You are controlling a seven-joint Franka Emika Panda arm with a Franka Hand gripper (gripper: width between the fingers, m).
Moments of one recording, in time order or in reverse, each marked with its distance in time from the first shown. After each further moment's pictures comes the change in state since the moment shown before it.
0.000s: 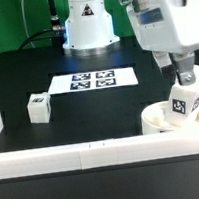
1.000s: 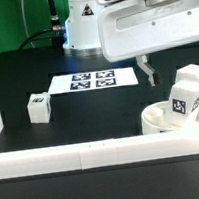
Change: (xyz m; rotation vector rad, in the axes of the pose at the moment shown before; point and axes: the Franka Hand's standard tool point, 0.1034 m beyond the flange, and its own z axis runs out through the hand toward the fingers) arm -0.004 -0.007 -0.001 -0.024 0.030 -0.959
